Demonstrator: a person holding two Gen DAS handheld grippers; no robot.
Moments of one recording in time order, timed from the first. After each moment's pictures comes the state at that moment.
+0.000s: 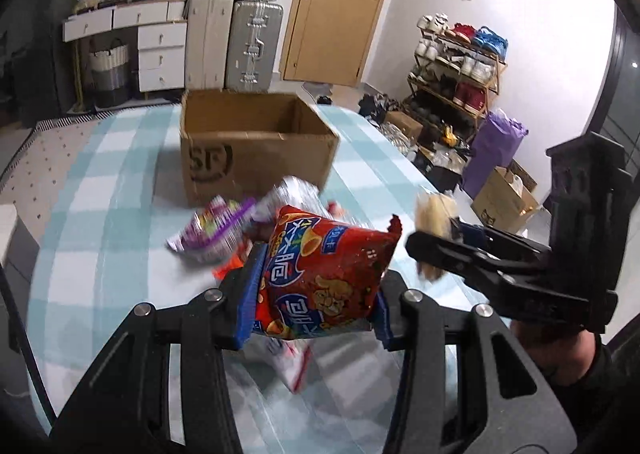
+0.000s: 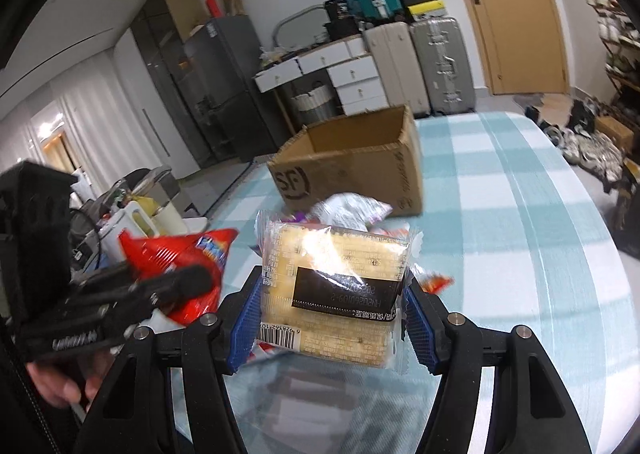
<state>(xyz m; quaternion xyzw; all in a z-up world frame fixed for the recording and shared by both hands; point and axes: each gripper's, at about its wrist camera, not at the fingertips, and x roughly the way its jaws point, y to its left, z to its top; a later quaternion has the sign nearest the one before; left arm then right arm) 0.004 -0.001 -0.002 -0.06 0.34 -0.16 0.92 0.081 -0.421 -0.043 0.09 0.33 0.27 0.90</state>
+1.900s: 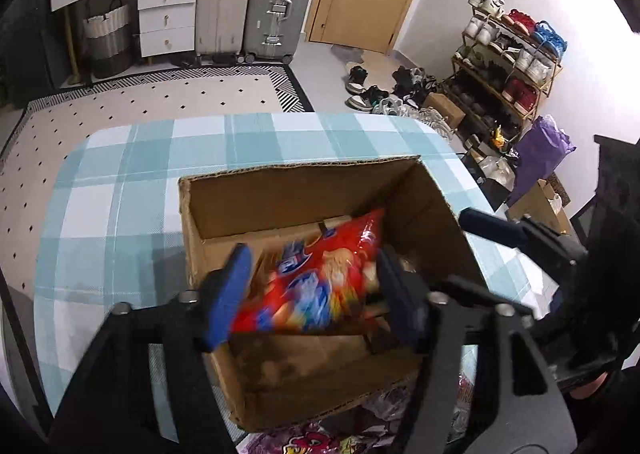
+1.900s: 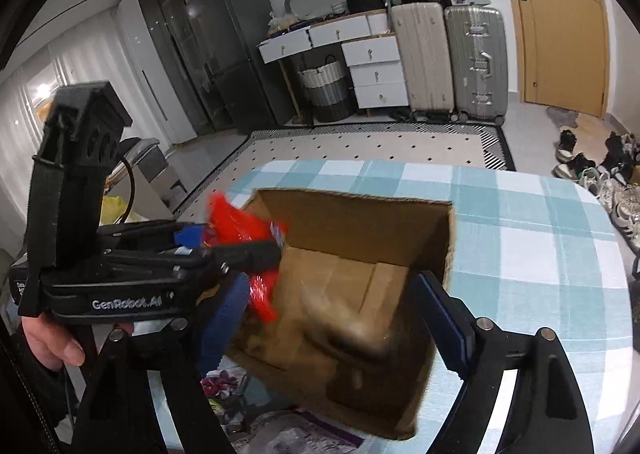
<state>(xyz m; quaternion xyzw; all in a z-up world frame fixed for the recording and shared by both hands) 0.353 0.050 -0.035 -0.06 0.44 -0.14 0.88 0.346 -0.345 -0.027 0.02 0.37 0.29 0.88</state>
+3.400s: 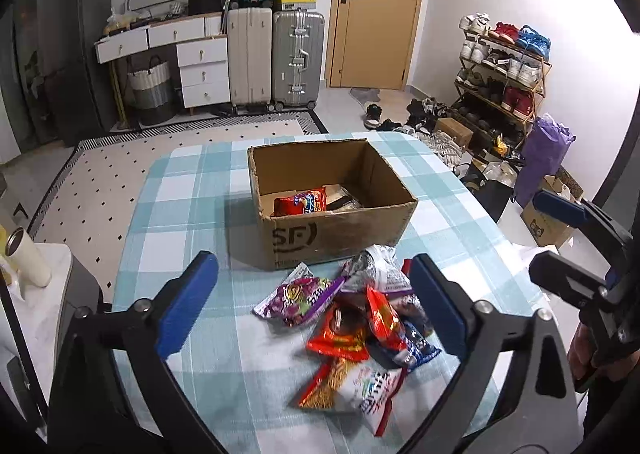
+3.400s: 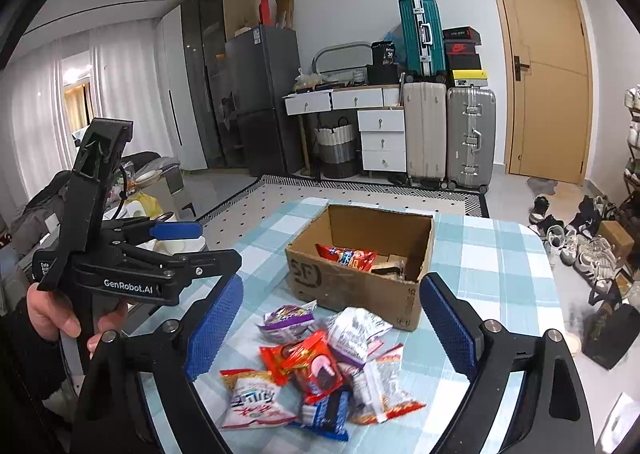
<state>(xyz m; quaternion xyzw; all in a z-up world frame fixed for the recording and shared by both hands) 0.083 0.050 0.066 -0.01 0.35 -0.08 0.93 0.105 -0.385 0.058 -0.02 0.25 0.28 0.93</state>
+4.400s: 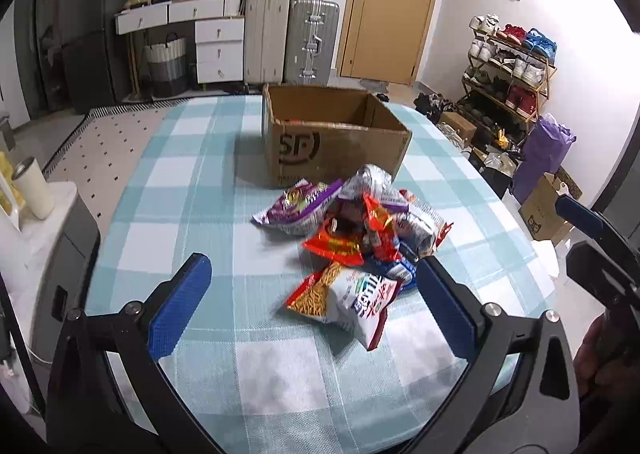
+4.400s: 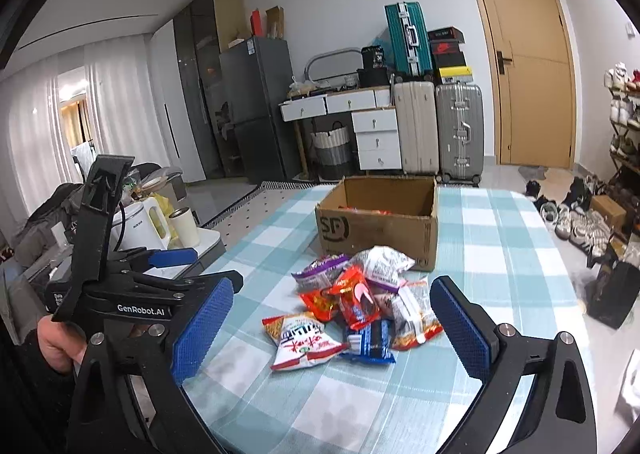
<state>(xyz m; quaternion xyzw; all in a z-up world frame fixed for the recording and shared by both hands) -0.013 0.055 0.003 -0.05 0.37 -0.07 0.92 0.000 -0.389 0.022 0.02 0.25 0.27 0.93</state>
